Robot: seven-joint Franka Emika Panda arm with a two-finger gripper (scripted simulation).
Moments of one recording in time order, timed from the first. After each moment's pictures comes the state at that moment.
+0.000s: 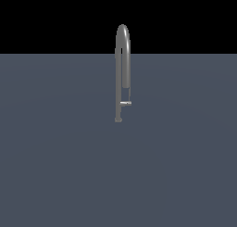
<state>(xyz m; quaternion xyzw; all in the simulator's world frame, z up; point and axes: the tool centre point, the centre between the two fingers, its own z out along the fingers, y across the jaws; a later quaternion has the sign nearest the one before) -0.233 -0.002 0.491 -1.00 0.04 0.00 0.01</state>
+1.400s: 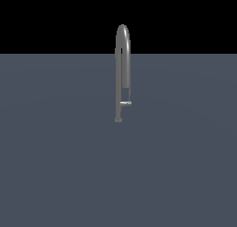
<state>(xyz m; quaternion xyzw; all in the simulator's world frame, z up) -0.094 -0.009 0.447 -0.96 0.18 0.18 0.15</state>
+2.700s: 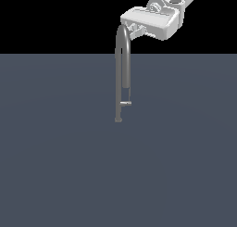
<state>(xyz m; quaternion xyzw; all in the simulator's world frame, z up) 0.031 -0.036 0.338 -0.82 0.33 0.36 0.31</state>
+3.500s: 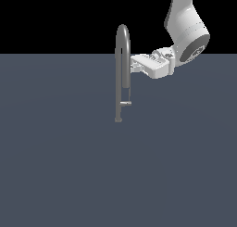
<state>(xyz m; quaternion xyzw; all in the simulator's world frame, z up) 0.084 -0.047 0.230 -0.66 0.41 0.47 0.41</state>
